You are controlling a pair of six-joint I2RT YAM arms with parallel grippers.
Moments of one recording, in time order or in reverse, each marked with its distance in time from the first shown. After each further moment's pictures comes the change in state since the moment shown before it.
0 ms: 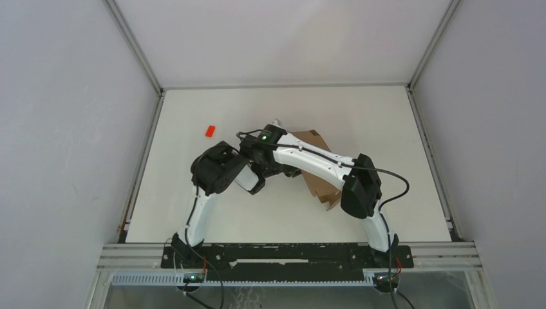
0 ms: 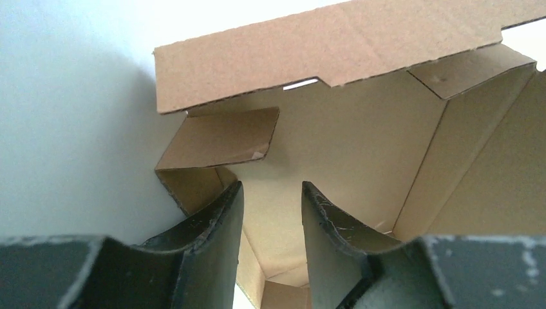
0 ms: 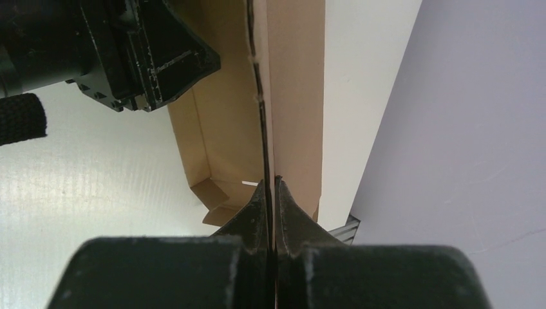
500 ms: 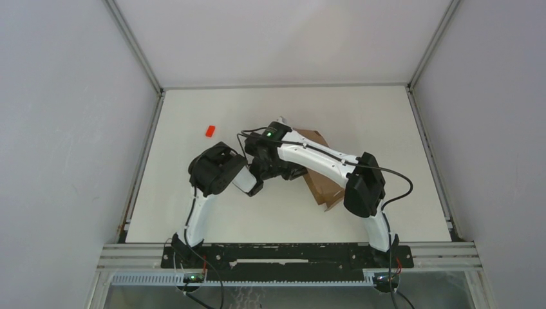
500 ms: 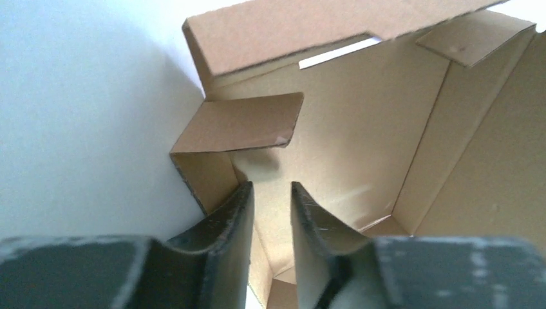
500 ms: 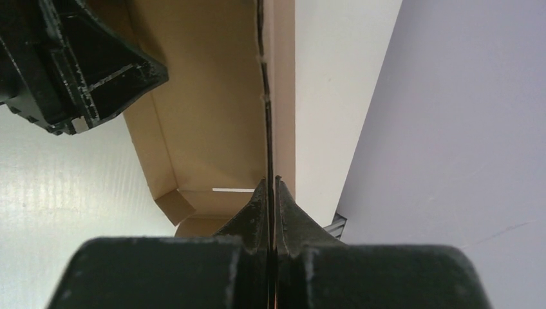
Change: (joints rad) left arm -0.001 -0.037 -0.058 -0.027 0.000 0.020; right arm -0.032 -0.023 -0.037 0.000 0.031 -0.027
